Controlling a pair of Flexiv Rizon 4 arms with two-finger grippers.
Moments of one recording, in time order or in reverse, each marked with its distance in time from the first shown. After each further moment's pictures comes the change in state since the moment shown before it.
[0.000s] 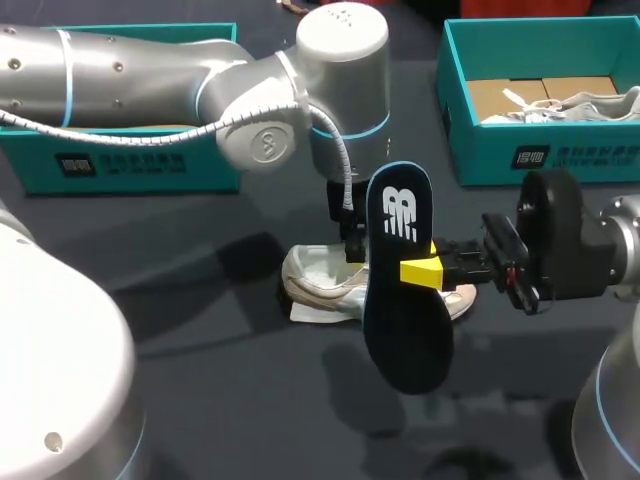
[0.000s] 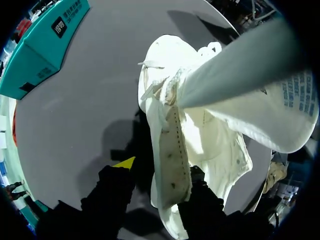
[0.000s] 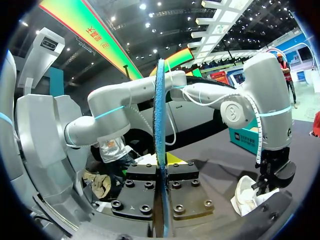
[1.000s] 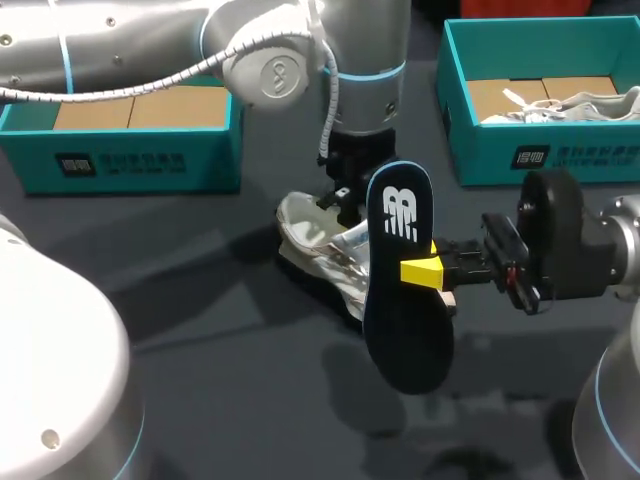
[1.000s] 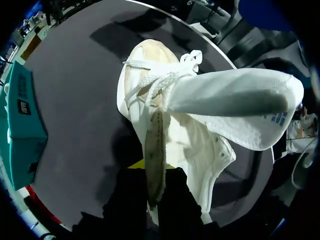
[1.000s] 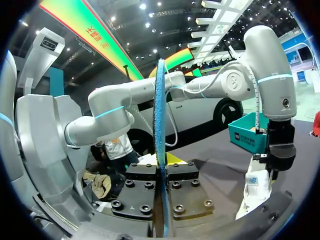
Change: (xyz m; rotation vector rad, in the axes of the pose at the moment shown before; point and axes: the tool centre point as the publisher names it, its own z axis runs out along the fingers) left arm 0.003 0.001 -0.064 -0.046 0.118 0.669; right arm 0.000 0.000 0.000 0.001 0.000 0.000
